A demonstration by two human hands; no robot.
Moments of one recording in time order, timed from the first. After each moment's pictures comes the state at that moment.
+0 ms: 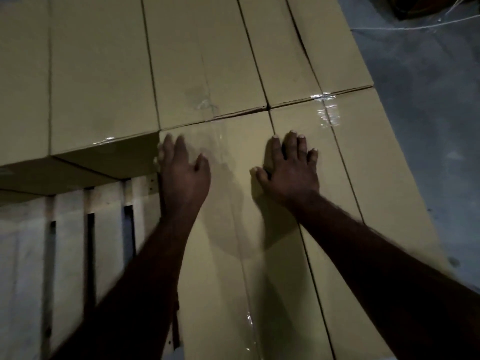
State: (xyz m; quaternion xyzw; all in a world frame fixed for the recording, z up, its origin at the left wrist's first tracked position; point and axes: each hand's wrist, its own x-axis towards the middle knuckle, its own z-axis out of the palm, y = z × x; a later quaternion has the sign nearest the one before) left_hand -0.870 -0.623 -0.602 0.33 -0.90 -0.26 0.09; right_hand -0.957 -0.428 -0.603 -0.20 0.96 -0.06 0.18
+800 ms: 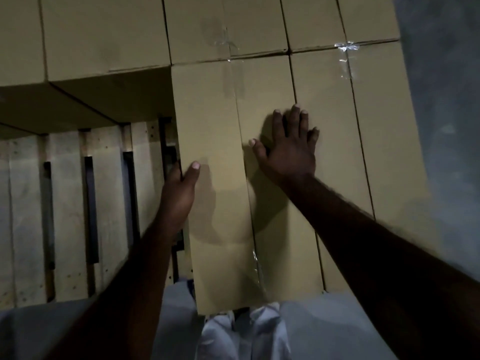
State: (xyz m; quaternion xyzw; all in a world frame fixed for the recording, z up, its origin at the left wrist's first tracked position) left_hand -0.733 -0.610 -0.610 0.46 -0.66 -0.59 -0.05; right_hand -0.885 -0.439 -0.602 -0.19 0.97 -0.07 0.16
